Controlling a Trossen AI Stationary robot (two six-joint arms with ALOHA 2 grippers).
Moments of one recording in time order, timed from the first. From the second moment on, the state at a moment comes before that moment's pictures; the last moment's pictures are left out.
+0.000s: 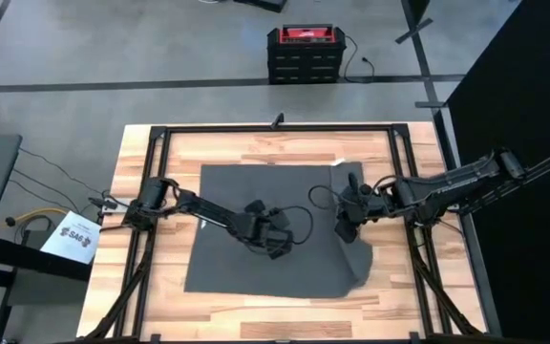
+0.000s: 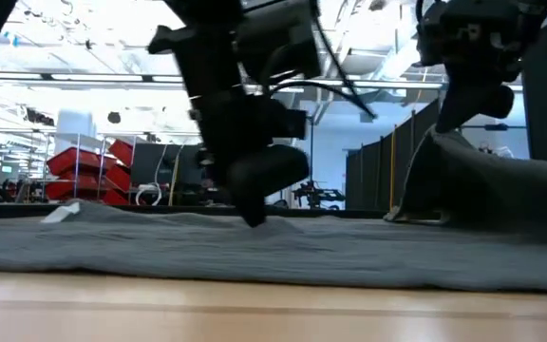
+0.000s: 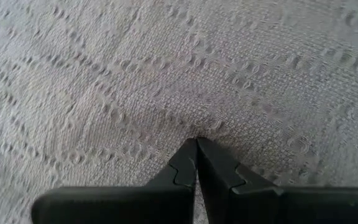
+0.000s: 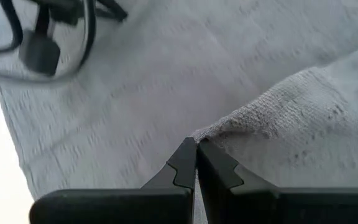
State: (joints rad) left arm -0.22 2.14 1.42 -0.62 -0.46 -0.62; right arm 0.21 1.15 0.79 -0.67 0.23 0.80
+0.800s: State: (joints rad) left arm -0.43 2.04 1.79 -1.56 -0.45 -0.84; right arm 0.18 1.27 0.79 -0.33 0.21 0.64
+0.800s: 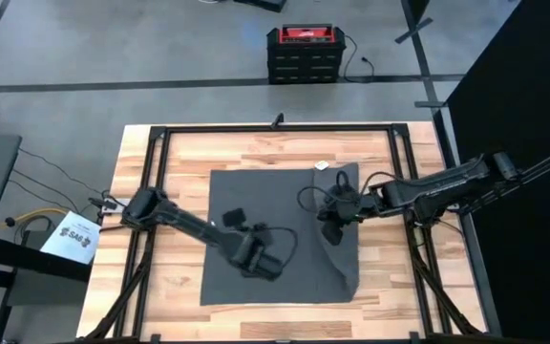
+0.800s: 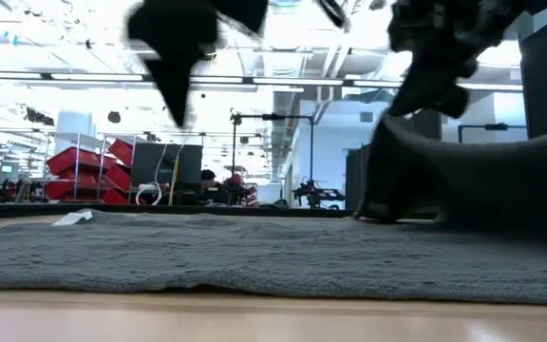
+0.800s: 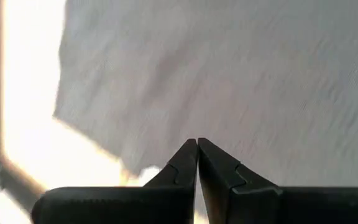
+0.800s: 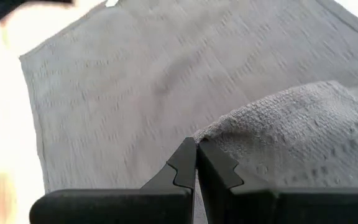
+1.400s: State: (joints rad) left arm -0.73 1.88 1.66 -1.57 -0.43 -1.28; right arm 0.05 1.97 1.42 0.15 -0.05 0.22
